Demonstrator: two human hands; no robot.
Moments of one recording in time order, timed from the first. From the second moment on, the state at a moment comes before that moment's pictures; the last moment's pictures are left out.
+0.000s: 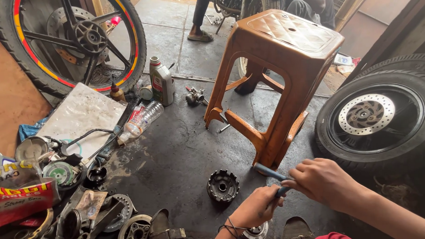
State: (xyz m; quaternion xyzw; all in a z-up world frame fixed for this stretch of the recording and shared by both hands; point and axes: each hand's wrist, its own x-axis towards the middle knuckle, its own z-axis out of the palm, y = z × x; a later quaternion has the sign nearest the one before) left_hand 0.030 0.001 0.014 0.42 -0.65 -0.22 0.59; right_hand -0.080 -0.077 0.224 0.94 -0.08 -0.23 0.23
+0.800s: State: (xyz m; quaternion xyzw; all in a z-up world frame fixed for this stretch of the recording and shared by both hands) left_hand 0.033 0.005 0.019 0.44 -0.65 -0.27 0.56; right_hand -0.093 -0.086 0.204 0.95 -0.21 -0.23 0.09
